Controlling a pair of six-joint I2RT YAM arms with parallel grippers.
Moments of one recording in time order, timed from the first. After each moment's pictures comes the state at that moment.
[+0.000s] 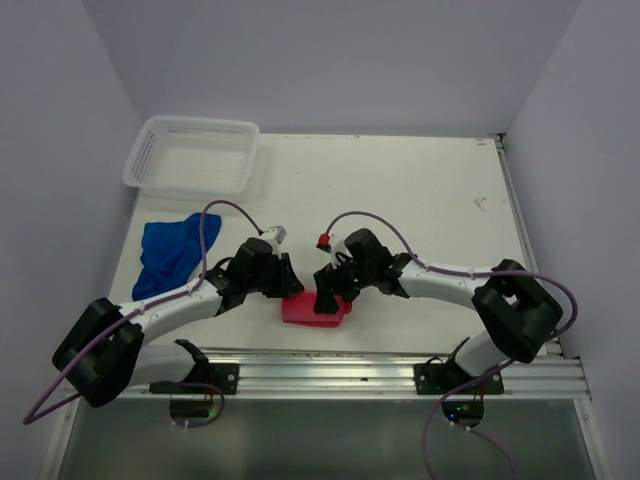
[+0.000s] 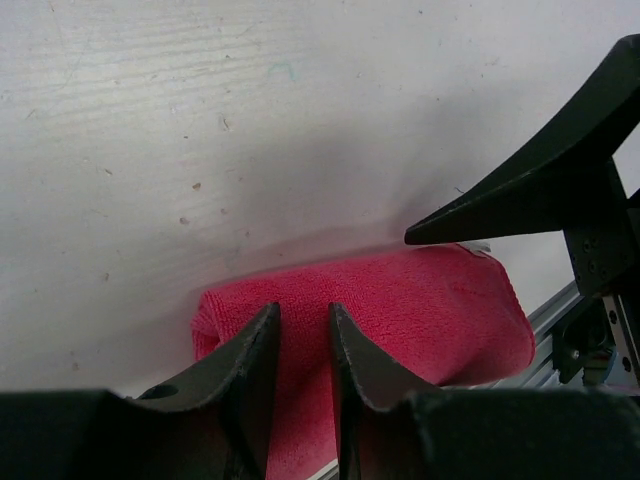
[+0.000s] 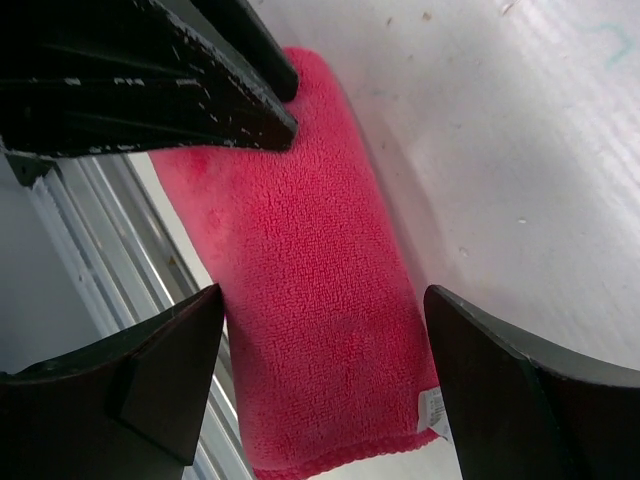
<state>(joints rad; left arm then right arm) -0.66 1.23 0.51 -0.02 0.17 -0.70 0.81 1.51 0.75 -0.06 -0.43 0.26</state>
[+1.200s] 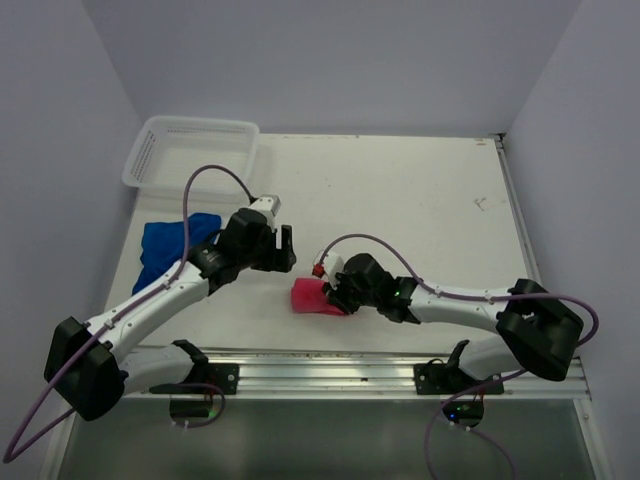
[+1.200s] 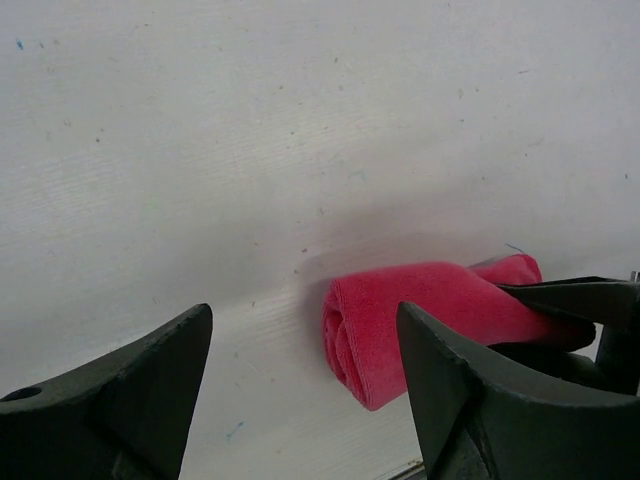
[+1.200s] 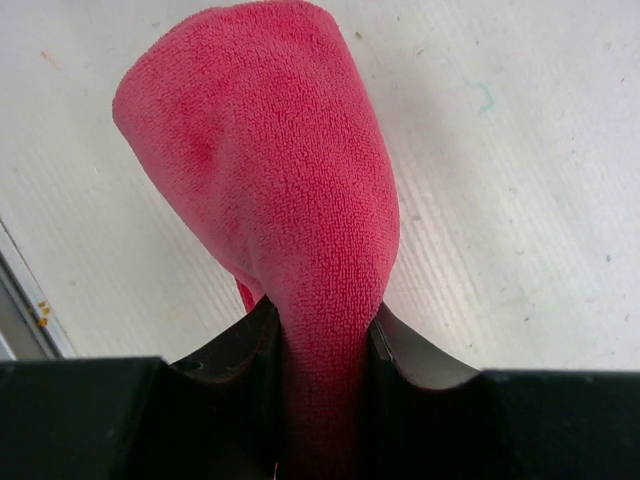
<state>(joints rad) -0.62 1.15 0.83 -0.41 -0.05 -0.46 0.97 1.38 0.62 0.04 -0.04 -0.06</state>
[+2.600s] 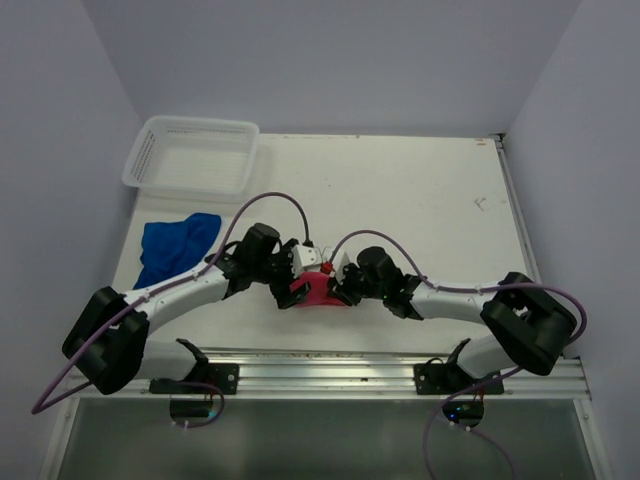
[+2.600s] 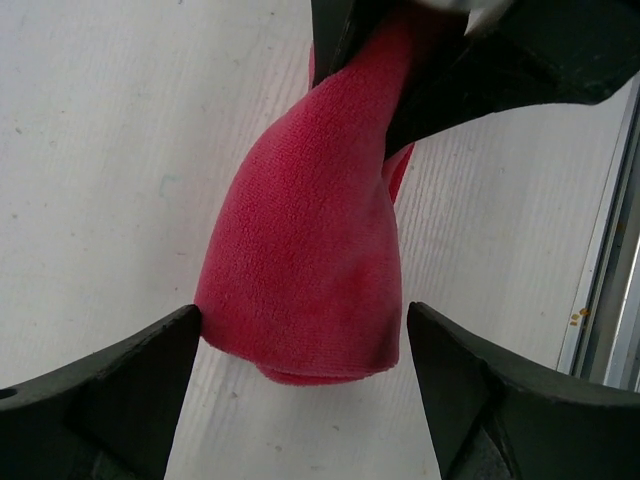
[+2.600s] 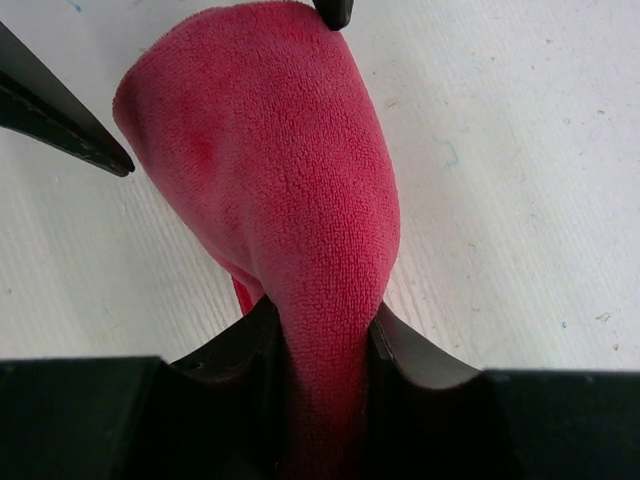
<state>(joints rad) -0.65 1.30 0.67 -0.20 0.47 0.45 0.84 1.44 0.53 0.31 -0.23 -0.23</state>
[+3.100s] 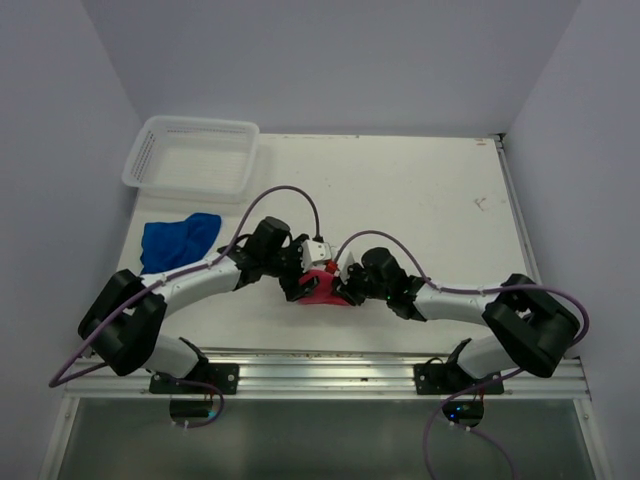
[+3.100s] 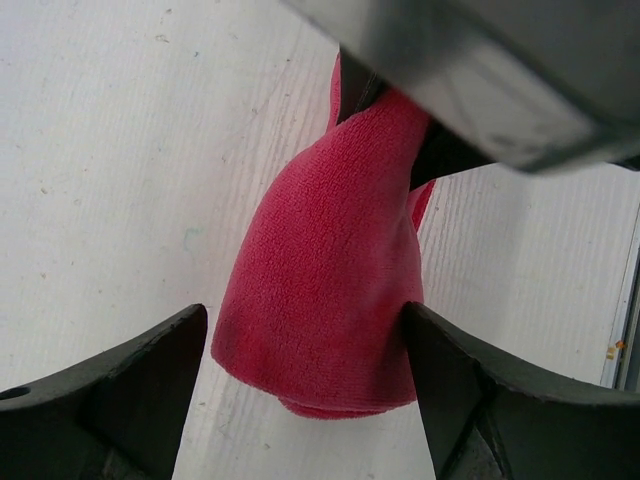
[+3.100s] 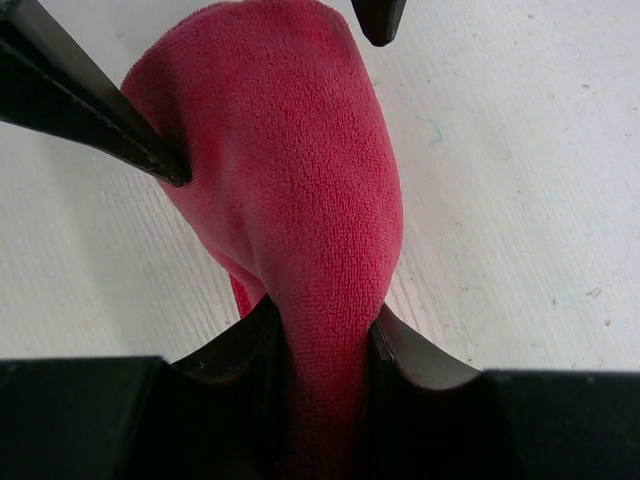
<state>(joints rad) -0.67 1.43 0.75 -0.16 0.49 0.49 0.83 1.42 0.50 0.33 -0.22 -0.23</state>
